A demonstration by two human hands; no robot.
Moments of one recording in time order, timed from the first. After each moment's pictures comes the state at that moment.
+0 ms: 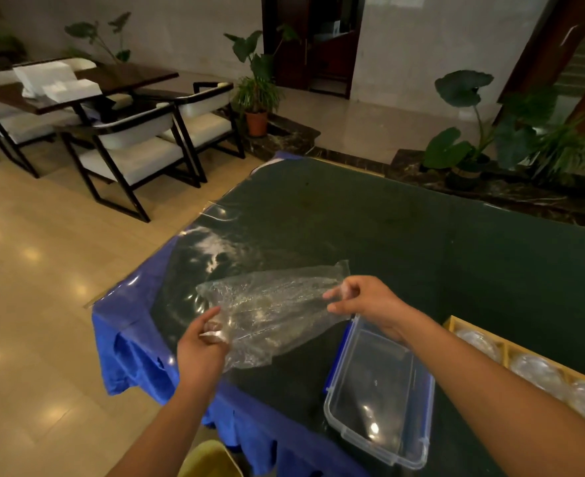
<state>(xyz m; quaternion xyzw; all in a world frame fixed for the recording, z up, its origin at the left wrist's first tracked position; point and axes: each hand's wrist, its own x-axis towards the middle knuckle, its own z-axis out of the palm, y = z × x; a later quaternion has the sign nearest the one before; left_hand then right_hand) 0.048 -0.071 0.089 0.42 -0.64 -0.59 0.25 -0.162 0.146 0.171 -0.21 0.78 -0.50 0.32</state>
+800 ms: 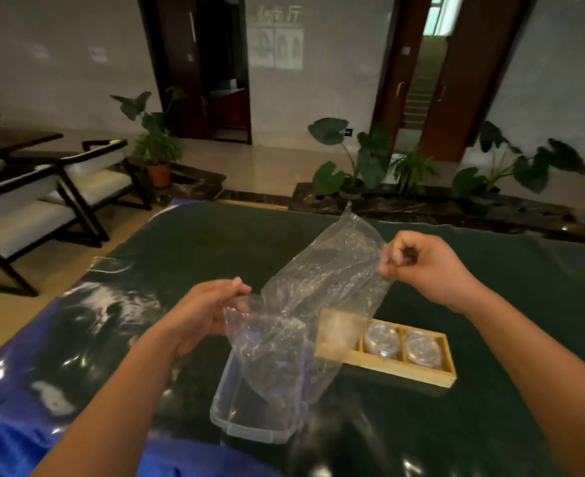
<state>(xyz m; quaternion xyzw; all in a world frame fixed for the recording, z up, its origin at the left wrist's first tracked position) -0.043 0.088 0.254 0.09 -0.68 -0.72 -0.07 -0.126 0.446 0.334 -0.26 0.84 -0.49 -0.02</state>
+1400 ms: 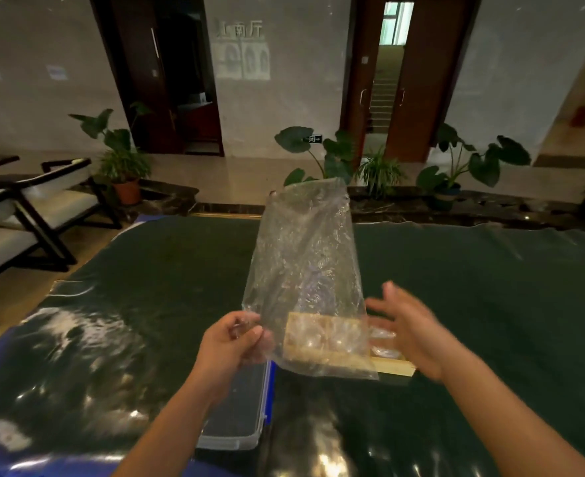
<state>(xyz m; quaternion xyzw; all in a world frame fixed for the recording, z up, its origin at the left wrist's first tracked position) -0.025 0.210 0.215 0.12 -0.67 -0.74 0.02 -0.071 0.513 0.266 0.03 0.64 -0.75 0.16</state>
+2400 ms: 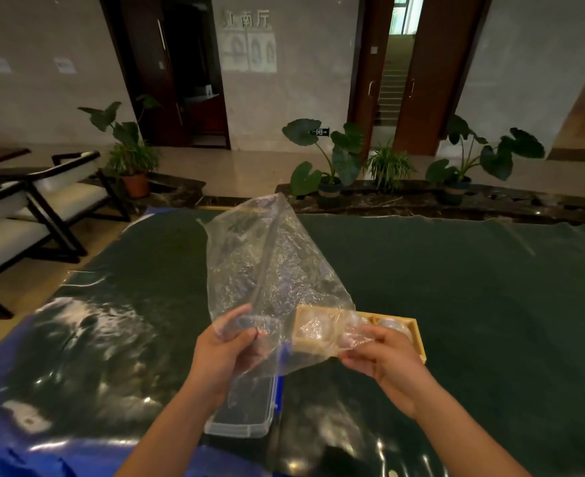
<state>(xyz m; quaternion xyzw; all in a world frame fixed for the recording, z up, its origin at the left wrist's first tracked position) -0.011 0.188 0.200 0.16 -0.61 -0.78 0.03 -0.039 0.470 0.213 0.06 0.58 -0.79 0.18</state>
